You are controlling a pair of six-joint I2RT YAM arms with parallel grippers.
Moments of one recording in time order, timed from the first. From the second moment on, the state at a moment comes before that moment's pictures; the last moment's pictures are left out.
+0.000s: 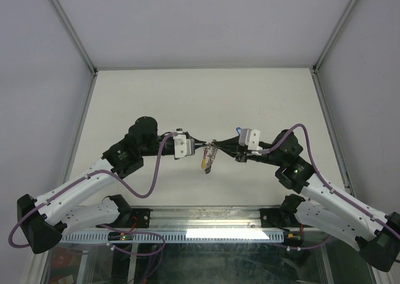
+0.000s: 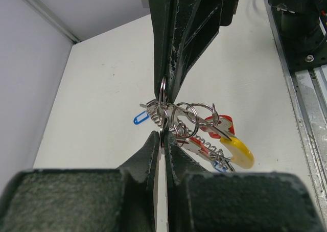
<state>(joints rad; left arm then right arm) -0.82 0.97 0.84 -0.08 0.58 0.58 0.80 0.76 0.60 0.26 -0.56 -0.27</state>
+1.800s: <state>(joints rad) -0.82 0.94 0.77 0.03 0.58 0.56 0.80 0.74 0.44 0.70 -0.54 -0.07</state>
